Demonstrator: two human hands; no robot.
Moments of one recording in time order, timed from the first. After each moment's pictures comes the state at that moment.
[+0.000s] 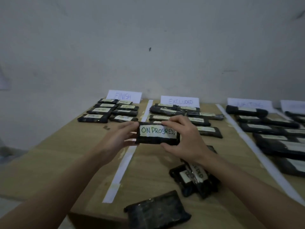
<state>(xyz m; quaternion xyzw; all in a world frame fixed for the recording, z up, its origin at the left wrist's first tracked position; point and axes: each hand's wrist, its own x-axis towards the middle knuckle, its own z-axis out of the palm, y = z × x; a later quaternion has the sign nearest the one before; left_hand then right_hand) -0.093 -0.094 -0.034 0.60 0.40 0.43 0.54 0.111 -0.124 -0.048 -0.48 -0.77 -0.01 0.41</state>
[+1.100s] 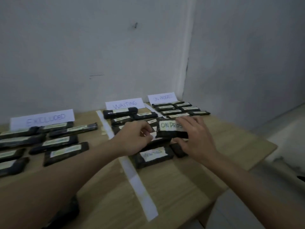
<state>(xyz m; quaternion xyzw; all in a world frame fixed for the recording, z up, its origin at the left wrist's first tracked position) 0.274 -0.154 -0.003 0.93 0.17 0.20 0.26 0.423 -0.294 -0.037 -0.78 -0.51 -0.26 0.26</state>
